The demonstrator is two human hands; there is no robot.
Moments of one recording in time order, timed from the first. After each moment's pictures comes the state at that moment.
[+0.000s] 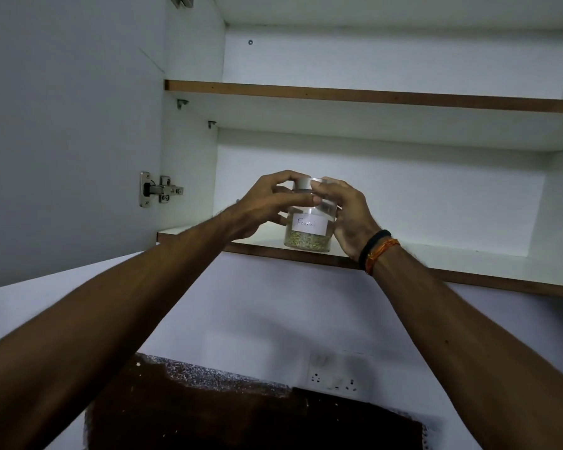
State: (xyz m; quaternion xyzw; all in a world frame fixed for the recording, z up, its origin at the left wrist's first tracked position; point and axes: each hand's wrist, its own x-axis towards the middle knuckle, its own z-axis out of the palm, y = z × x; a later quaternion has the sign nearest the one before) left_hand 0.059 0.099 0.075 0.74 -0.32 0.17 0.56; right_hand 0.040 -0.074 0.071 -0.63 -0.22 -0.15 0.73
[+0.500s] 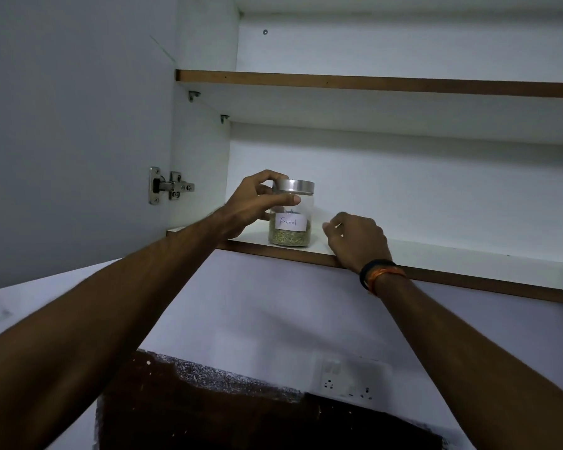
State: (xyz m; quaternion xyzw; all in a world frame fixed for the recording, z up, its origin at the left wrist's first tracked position) left_hand 0.113 0.150 0.062 0.74 -0.27 0.22 0.57; right_hand 0.099 -0.078 0.023 -0.89 -0.10 -0.39 0.21
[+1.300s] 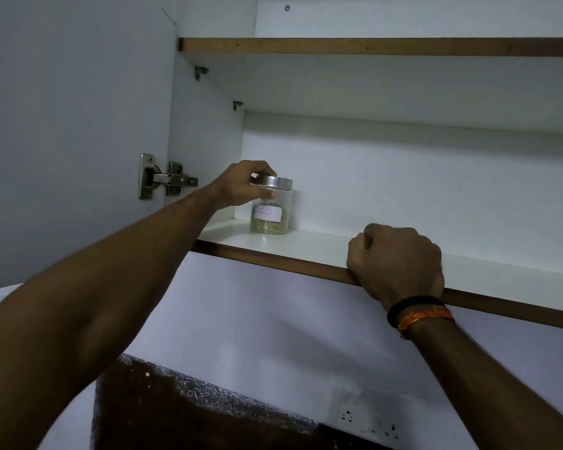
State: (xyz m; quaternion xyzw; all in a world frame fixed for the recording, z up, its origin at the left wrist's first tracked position) left_hand 0.222 0.225 0.087 0.87 -0.24 0.33 0.29; right_hand 0.103 -0.064 0.008 -0.84 -0.04 -0.53 0.05
